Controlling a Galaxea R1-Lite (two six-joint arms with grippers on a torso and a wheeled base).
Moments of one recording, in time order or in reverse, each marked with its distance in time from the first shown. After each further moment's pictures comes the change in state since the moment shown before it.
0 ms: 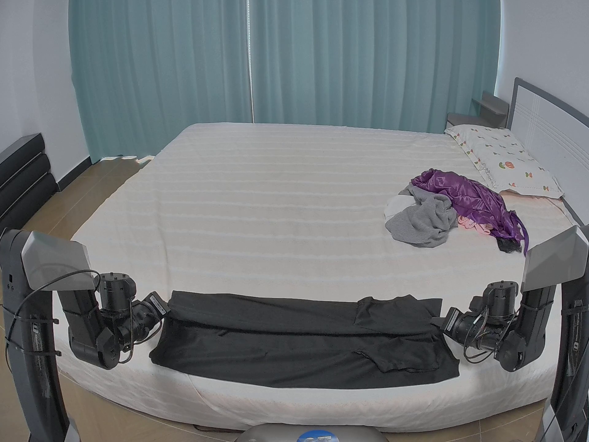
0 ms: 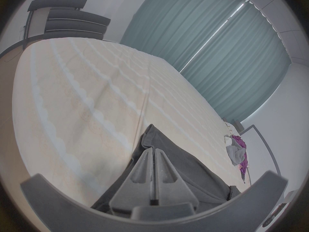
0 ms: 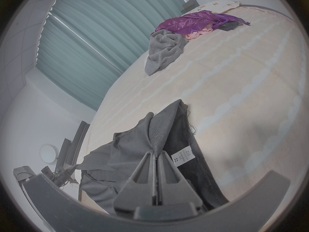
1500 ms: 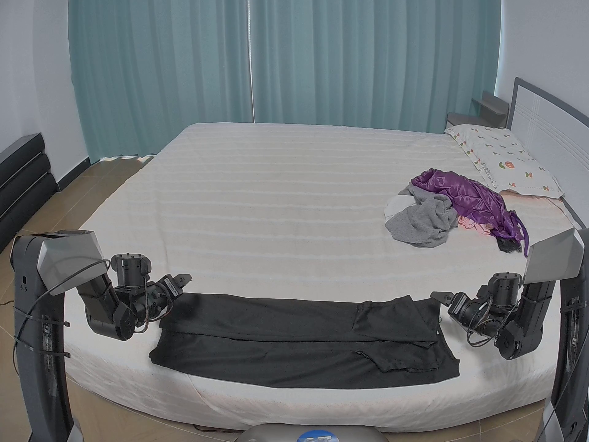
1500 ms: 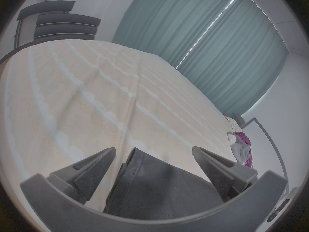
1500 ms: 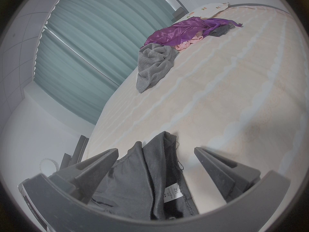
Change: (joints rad) left arm 0.001 0.086 -0.344 0.266 -0.036 0.076; right arm -0.085 0.060 -0.135 0.006 0.001 0.051
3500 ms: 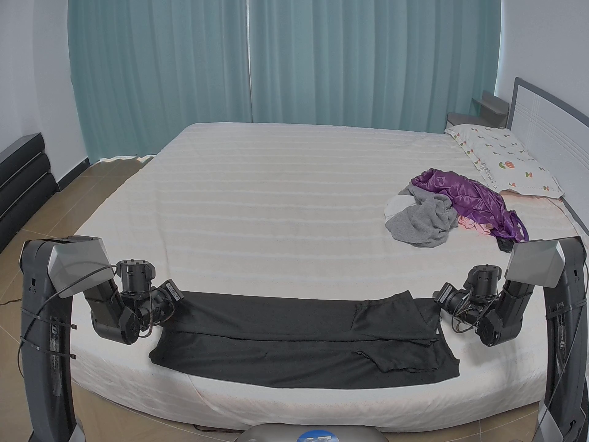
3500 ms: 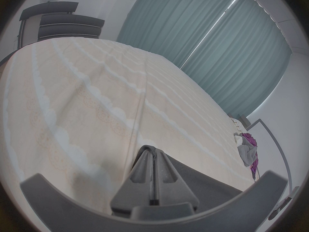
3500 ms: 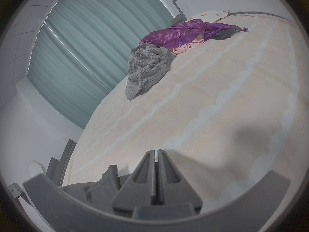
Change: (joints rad) left arm -0.001 0.062 -0.027 -0.022 0.050 -0.008; right arm 0.031 0.121 -0.292 0.159 -0.148 -0.021
